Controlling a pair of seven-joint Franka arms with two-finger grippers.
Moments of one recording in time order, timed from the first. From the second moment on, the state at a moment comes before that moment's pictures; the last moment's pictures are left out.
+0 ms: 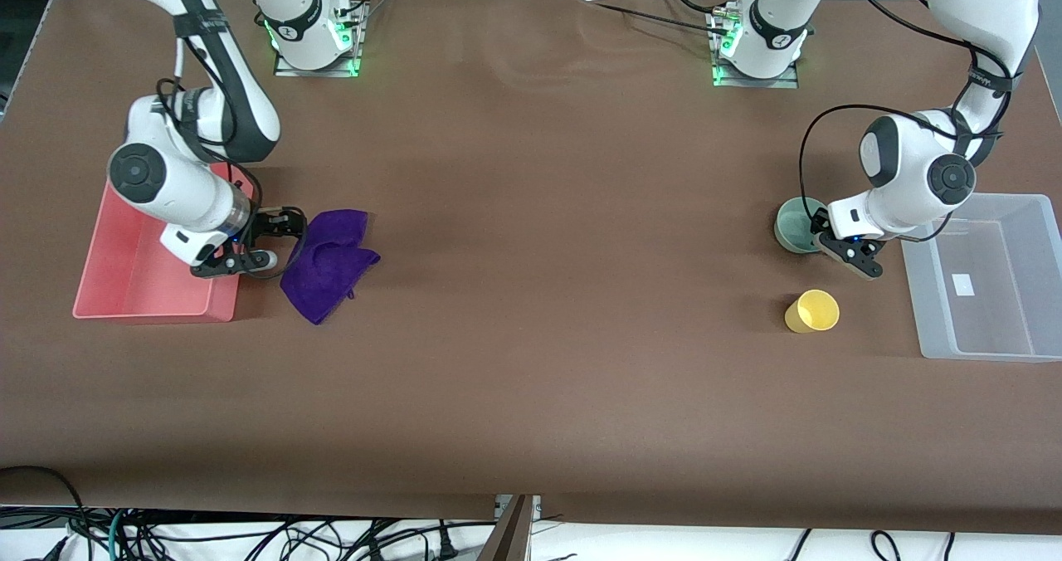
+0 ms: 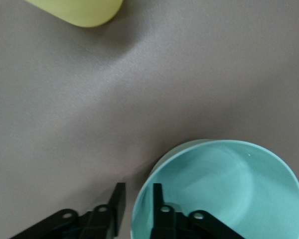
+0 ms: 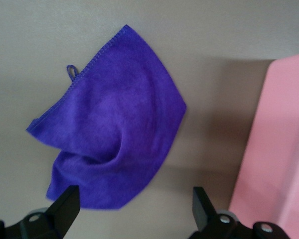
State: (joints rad) left arm 0.20 0.33 -0.04 -2.34 0.04 2.59 0.74; right arm -0.01 0.25 0.12 -2.18 -0.03 2.34 -0.04
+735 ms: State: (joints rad) left arm 0.27 0.18 -0.03 -2.00 0.05 2.05 0.86; right arm 0.04 0.43 0.12 -2.23 -0.03 2.65 -0.03
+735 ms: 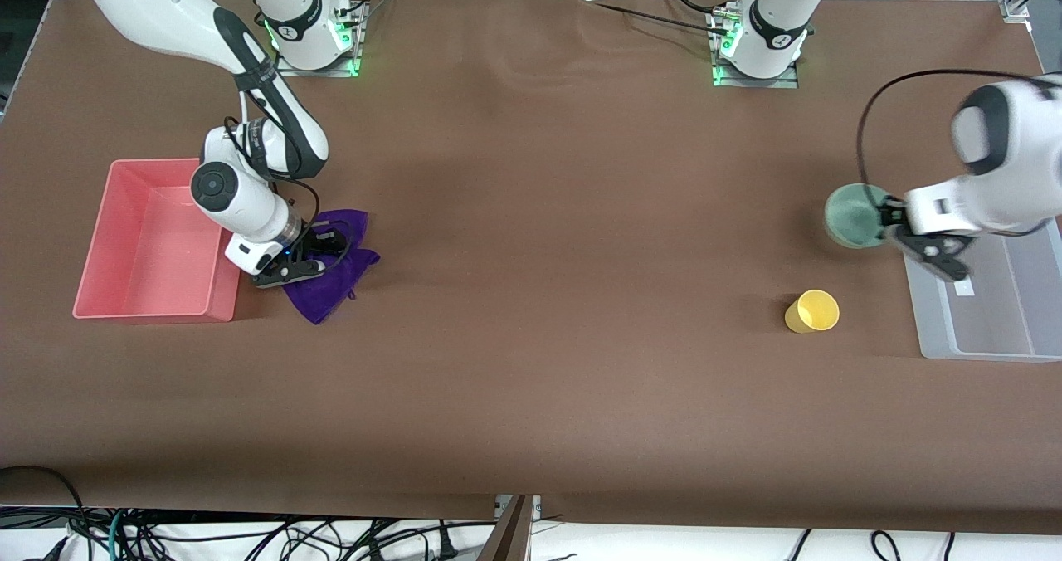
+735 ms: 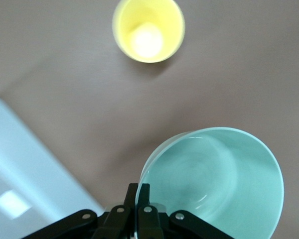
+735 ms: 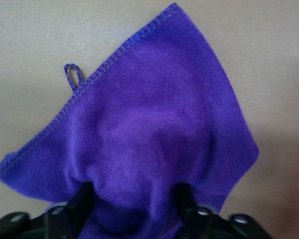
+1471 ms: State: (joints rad) left arm 0.60 0.66 -0.03 -1.62 0.12 2.21 1.22; right arm 0.04 0.30 0.10 -1.92 -0.04 2.05 -0.06
